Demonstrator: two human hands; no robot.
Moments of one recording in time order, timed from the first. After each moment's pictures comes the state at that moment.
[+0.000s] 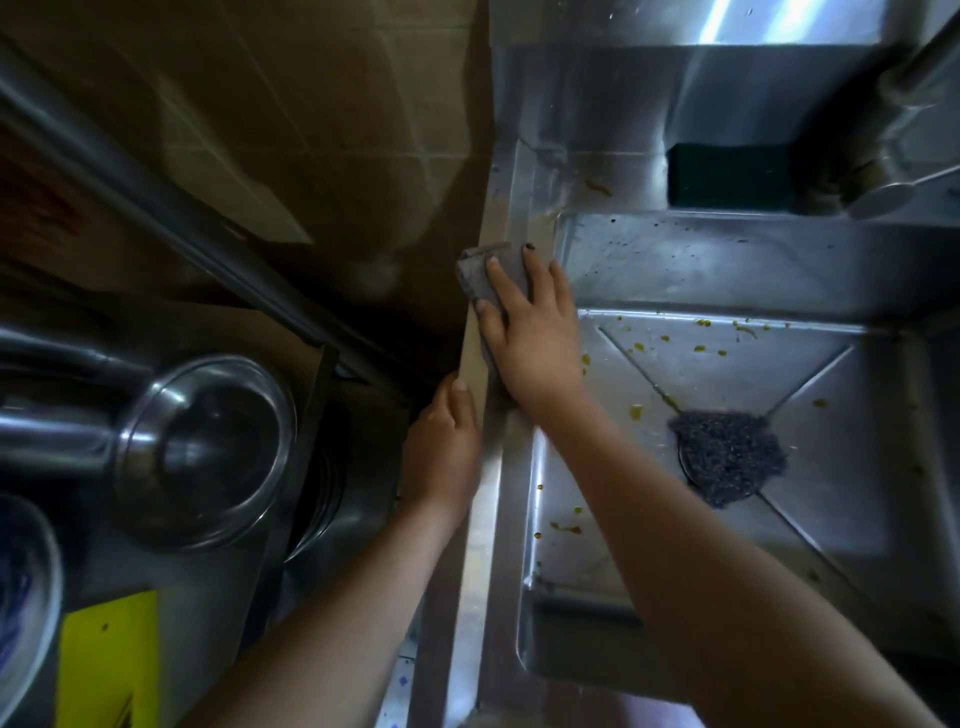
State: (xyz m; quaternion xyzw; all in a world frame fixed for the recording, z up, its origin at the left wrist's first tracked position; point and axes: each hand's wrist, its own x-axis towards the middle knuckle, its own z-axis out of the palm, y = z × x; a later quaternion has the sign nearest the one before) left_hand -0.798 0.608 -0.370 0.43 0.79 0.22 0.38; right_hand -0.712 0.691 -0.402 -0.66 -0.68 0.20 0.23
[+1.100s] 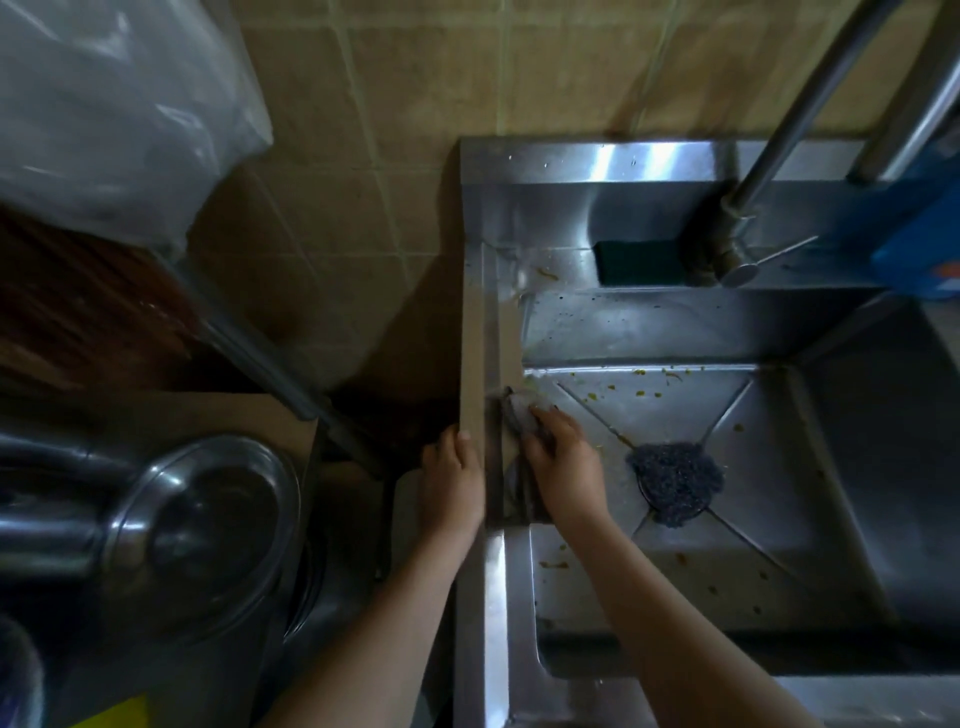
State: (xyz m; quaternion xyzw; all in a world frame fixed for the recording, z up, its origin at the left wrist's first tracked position) left_hand -0.808 0.609 -0.370 0.47 0.75 0.21 0.41; right_hand -0.691 0.601 -0.378 -0.75 -0.50 0.32 0.28
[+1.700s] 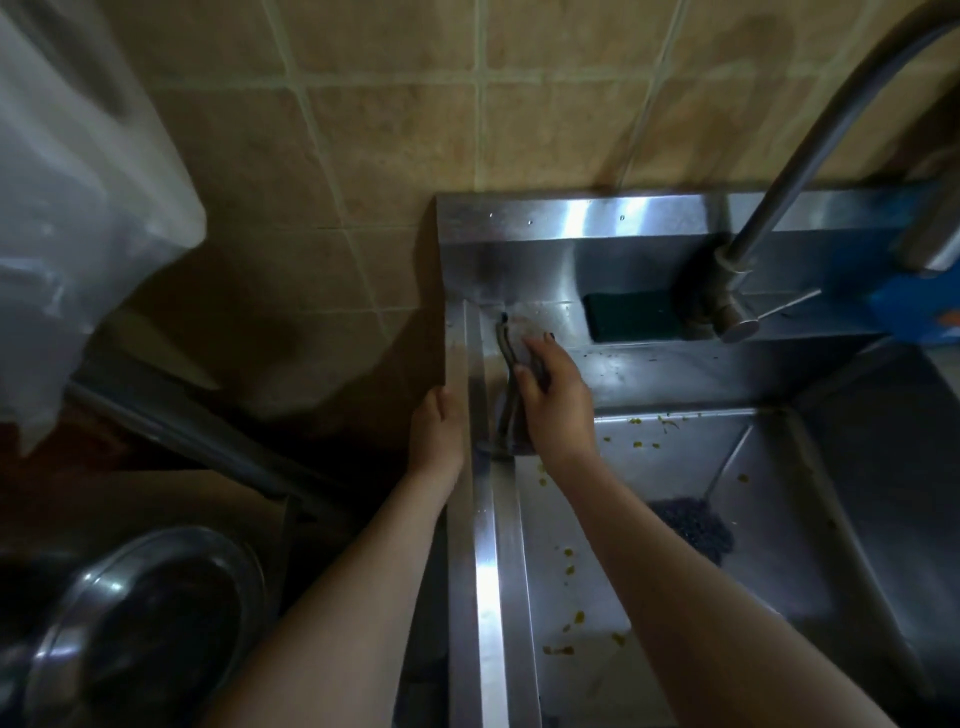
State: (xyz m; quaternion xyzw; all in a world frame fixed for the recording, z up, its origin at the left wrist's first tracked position) left_hand -0.792 0.739 -0.361 0.46 0.71 0.28 0.45; right_hand -0.678 0.728 -0.348 -0.70 -0.49 0.30 0.42
